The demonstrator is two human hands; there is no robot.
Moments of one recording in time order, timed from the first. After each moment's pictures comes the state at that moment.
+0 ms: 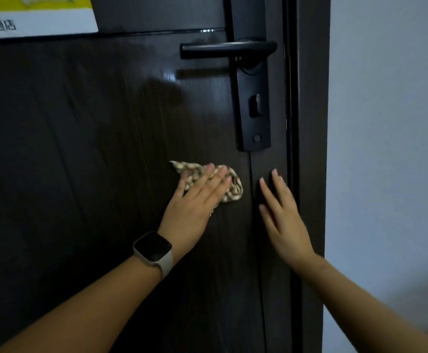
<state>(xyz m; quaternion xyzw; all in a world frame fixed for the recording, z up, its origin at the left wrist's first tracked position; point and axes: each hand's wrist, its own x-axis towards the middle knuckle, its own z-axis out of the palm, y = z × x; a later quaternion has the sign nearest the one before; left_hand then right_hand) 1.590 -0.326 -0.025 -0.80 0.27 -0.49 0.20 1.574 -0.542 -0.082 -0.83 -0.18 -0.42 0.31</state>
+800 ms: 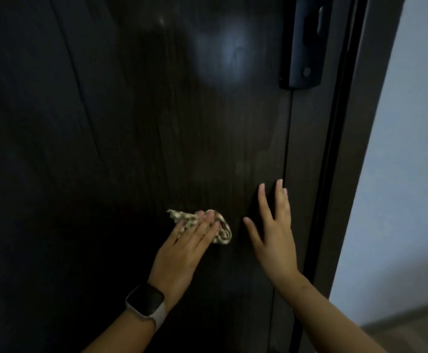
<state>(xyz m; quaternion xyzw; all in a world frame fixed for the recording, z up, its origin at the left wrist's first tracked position) 1.552 -0.254 -0.199 -0.86 0.26 -0.42 0.13 1.555 -0.458 -0.183 -0.86 -0.12 -0.38 0.33</state>
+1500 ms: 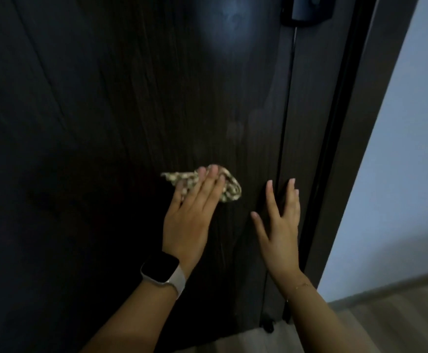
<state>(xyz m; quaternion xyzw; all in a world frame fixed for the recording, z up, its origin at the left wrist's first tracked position) 1.559 -0.300 -0.201 -0.87 0.18 -0.46 0.09 1.557 -0.477 -0.247 -0.86 -0.05 -0.33 0.39</state>
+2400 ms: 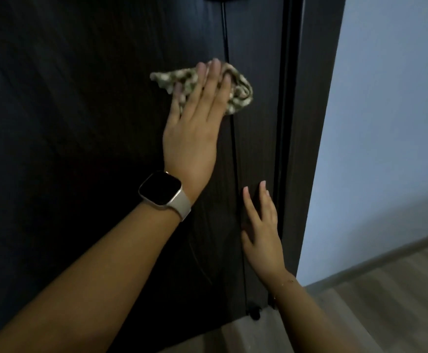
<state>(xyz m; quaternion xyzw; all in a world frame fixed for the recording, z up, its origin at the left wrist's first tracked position) 1.602 -0.399 -0.097 -0.83 0.19 -0.52 0.05 1.551 -0.521 -0.281 -0.86 -0.10 -0.29 0.40</state>
